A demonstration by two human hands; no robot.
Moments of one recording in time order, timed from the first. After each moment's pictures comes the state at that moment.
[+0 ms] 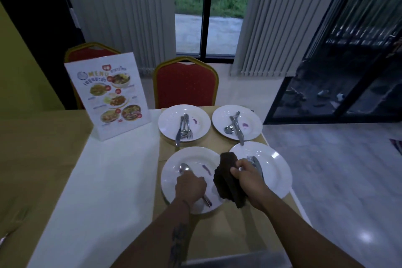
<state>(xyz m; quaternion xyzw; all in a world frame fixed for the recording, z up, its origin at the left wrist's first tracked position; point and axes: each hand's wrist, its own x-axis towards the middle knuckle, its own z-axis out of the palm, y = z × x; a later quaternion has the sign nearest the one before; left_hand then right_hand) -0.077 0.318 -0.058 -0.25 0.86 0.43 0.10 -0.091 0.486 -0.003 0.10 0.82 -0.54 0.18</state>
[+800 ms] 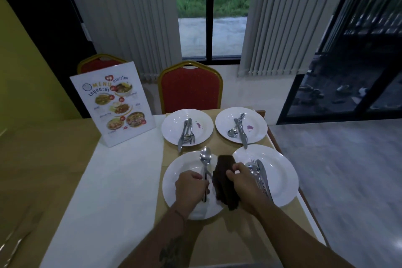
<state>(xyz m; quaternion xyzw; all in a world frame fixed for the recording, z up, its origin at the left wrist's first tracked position) -0.070 0.335 -0.022 -0.29 0.82 0.49 0.03 -0.102 0.482 -0.011 0.13 0.74 -0.62 0.21</state>
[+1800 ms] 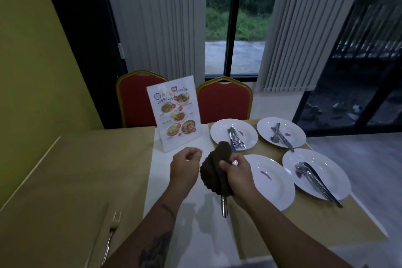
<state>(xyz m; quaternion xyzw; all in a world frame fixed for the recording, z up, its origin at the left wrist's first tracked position) 0.003 0.097 0.049 -0.17 0.77 0.60 -0.13 -0.007 0.236 0.046 0.11 0.72 -0.68 0.05</state>
